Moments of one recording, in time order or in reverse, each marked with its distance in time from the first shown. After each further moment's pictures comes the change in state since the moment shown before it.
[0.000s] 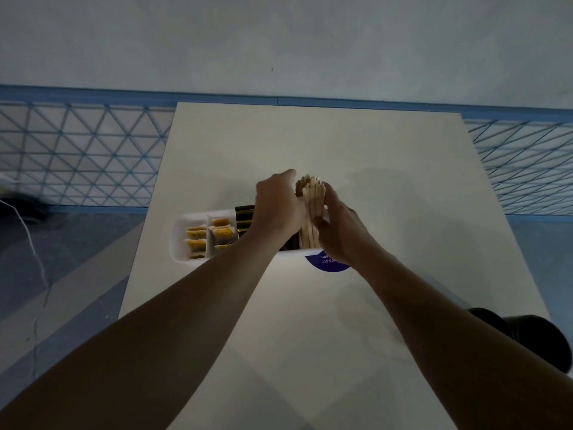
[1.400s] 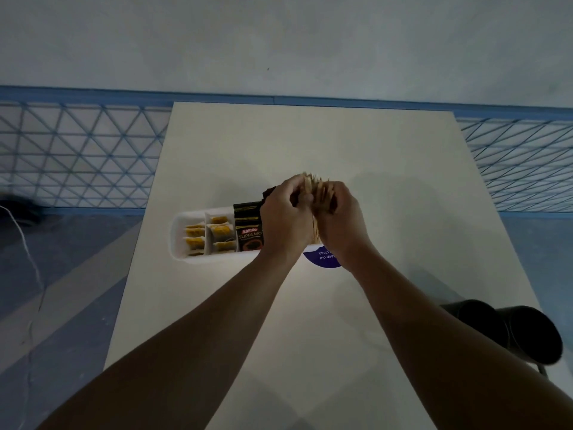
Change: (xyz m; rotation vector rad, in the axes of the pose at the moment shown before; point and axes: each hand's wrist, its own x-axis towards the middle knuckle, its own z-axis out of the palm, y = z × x) left_hand -0.031 0.010 0.020 -0.479 0.158 -0.114; right_hand -0.004 -0.009 0.008 0.448 0.283 0.158
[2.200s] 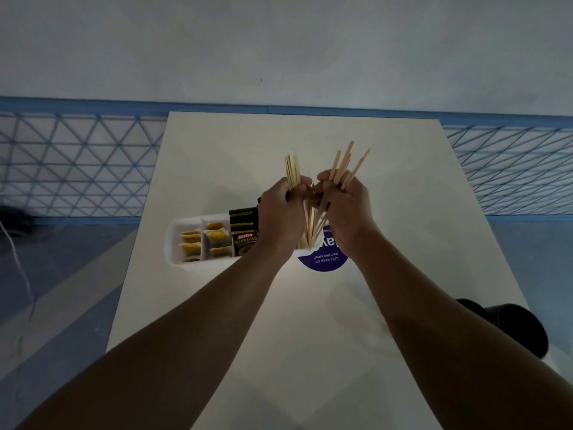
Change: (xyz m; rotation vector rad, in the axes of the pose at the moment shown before) left_hand 0.008 0.010 -0.002 -0.174 -0.070 -0.073; right_hand 0.009 -0.030 -0.016 0.391 0.049 0.085
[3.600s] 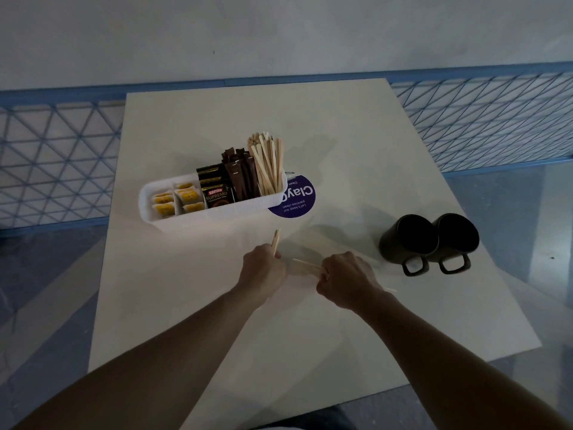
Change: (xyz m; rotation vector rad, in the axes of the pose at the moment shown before) left_hand -0.140 -0.079 -0.019 0.636 -0.357 -0.355; right_hand -0.160 0.115 -0.101 -1.357 -0.278 -0.071
